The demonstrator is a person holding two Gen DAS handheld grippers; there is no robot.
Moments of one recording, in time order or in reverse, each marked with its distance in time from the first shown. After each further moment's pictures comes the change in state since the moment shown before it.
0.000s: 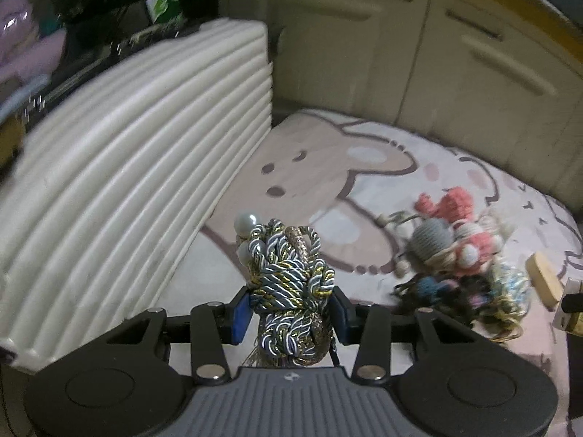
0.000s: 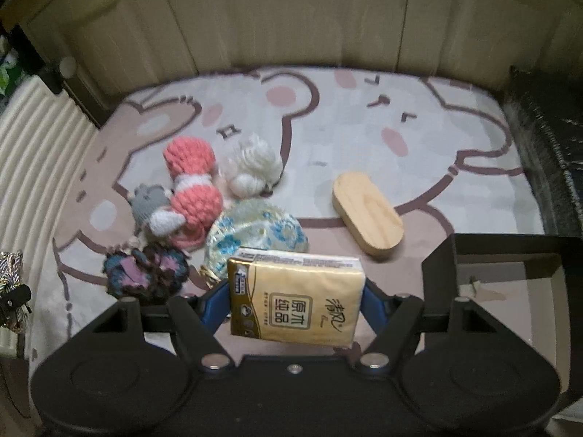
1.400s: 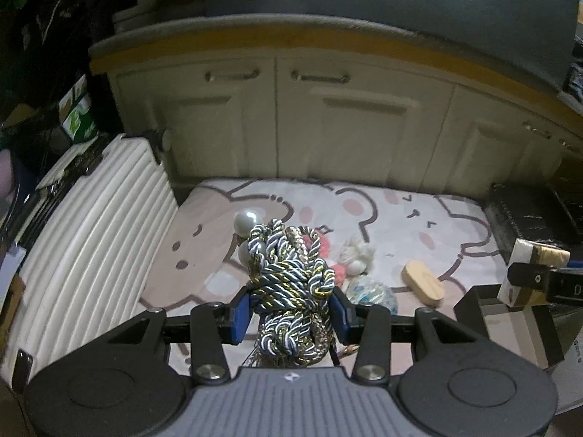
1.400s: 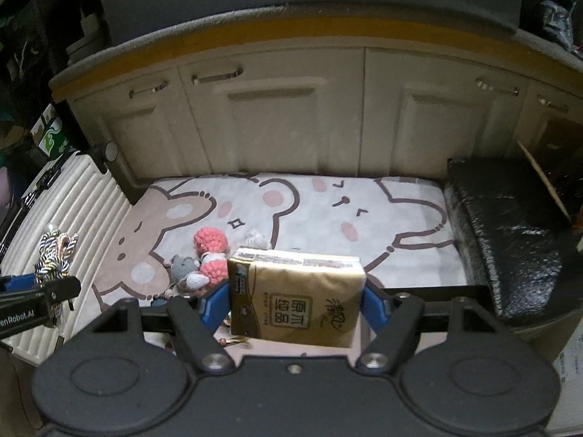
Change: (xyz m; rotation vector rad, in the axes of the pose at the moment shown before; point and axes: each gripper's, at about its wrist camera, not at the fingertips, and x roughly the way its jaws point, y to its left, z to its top) left arm -0.134 -0.123 0.038 0.126 -0.081 -0.086; right arm -0.162 -0.023 -0.014 -0.019 -0.267 -0.029
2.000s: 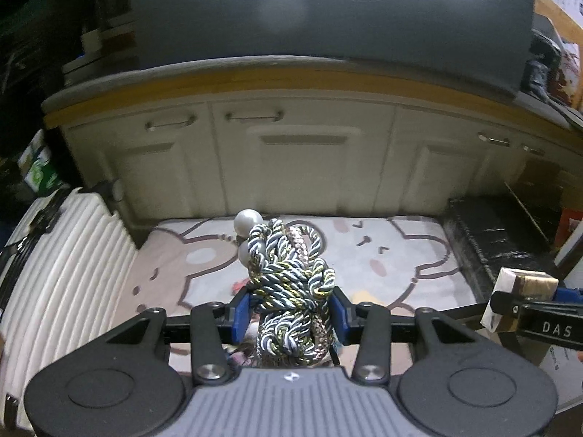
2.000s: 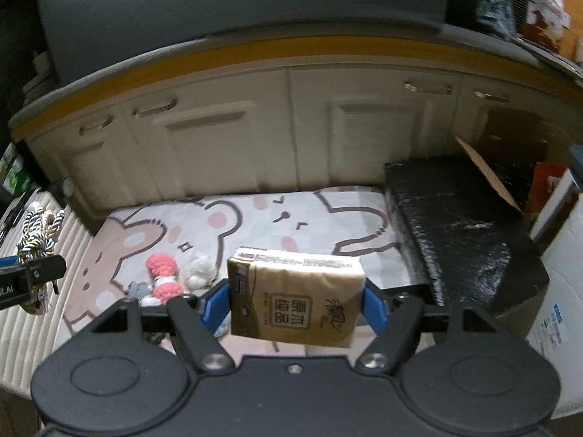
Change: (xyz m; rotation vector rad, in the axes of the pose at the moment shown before) left arm -0.011 -0.071 0.045 -0.056 -0.056 0.014; right arm -0.022 -0.057 0.002 0.113 -0.036 -0.123
